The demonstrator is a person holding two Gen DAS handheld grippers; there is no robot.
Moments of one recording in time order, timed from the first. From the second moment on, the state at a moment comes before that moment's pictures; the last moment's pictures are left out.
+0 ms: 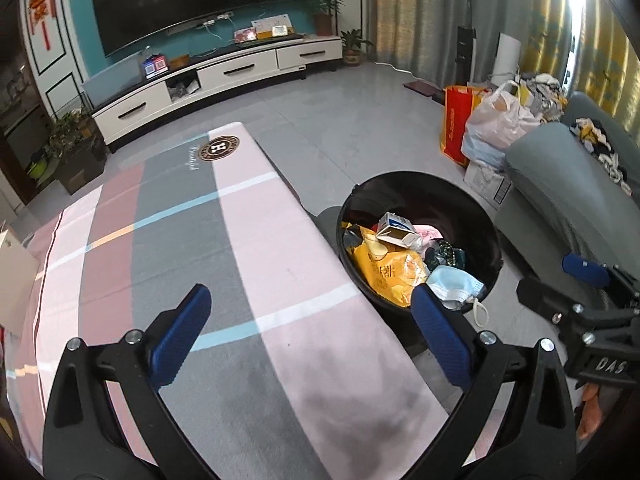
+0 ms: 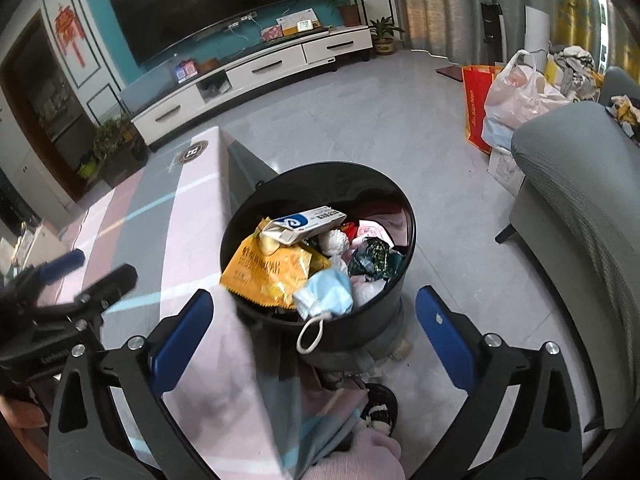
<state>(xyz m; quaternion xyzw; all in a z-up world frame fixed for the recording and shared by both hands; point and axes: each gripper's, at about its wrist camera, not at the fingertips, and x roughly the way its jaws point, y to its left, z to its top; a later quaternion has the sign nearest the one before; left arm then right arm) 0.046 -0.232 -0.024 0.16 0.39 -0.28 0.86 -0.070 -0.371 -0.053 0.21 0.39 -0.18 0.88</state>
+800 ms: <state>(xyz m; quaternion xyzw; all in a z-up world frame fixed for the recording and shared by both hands) 0.016 -0.182 0.027 0.15 0.40 -0.23 0.87 -0.095 -0.320 -0.002 0.15 0.39 -0.19 0.89</state>
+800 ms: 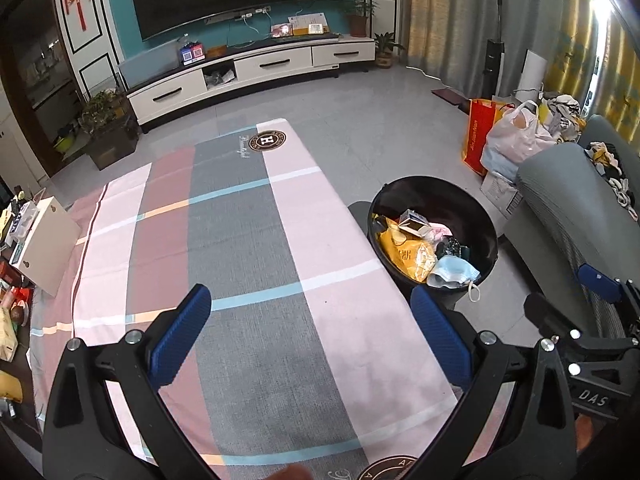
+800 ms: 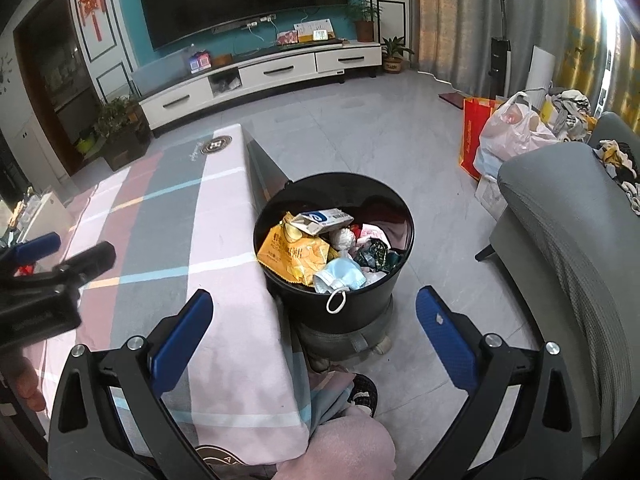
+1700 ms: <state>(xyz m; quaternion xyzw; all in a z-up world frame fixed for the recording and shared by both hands) -0.002 -0.193 0.042 0.17 0.39 -0.24 0.87 -0.103 -0.324 0.001 0.16 0.38 -0.20 0.89</state>
